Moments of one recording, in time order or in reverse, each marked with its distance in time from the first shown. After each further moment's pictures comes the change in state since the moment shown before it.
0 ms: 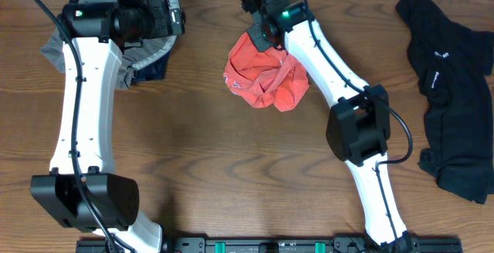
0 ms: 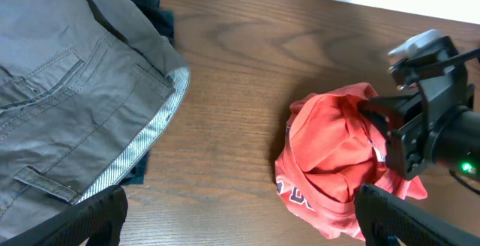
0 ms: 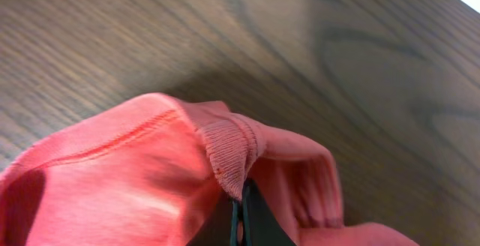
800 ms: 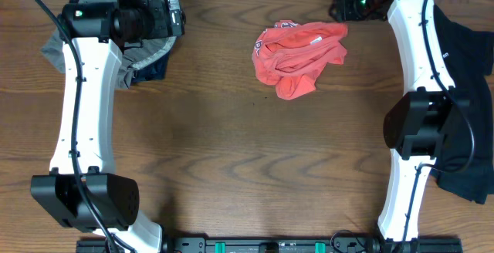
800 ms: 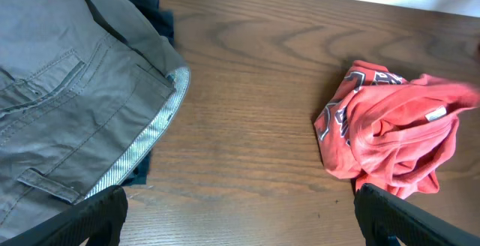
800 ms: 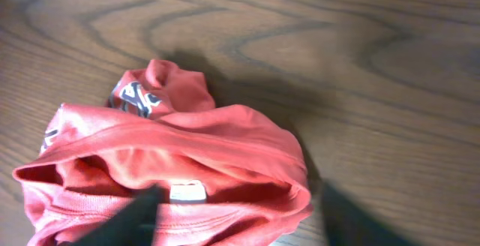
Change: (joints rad) left arm 0.000 0.000 0.000 -0.004 0.000 0.019; right arm -0.417 -0.116 0.040 -0.179 -0.360 0.050
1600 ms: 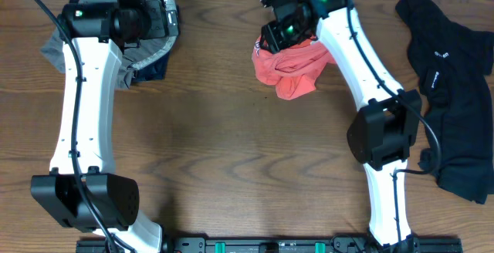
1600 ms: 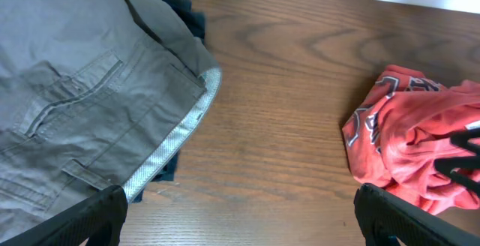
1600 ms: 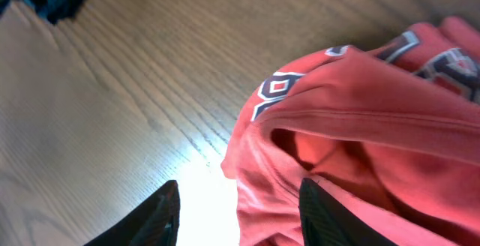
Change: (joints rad) left arm 0.000 0.000 0.000 -0.003 -0.098 0.003; right arm 0.320 -0.013 -0.089 -0.028 -0.067 -0.026
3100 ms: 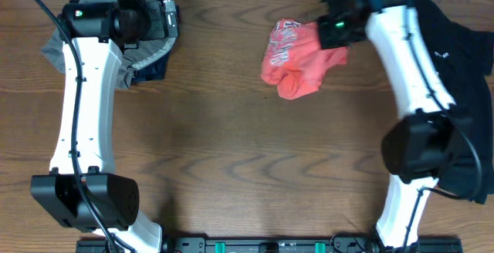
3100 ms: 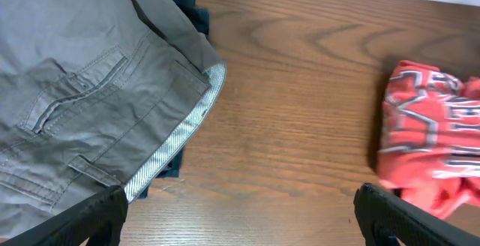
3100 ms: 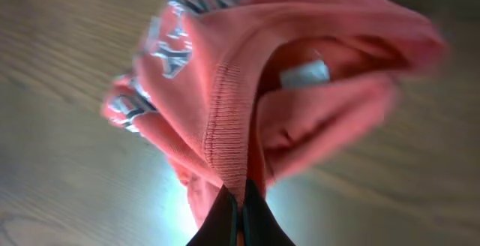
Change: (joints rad) left arm 0.000 0.000 0.000 -0.012 -0.007 0.012; right arm -0.216 -0.201 -0.138 -0.154 0.134 0.060
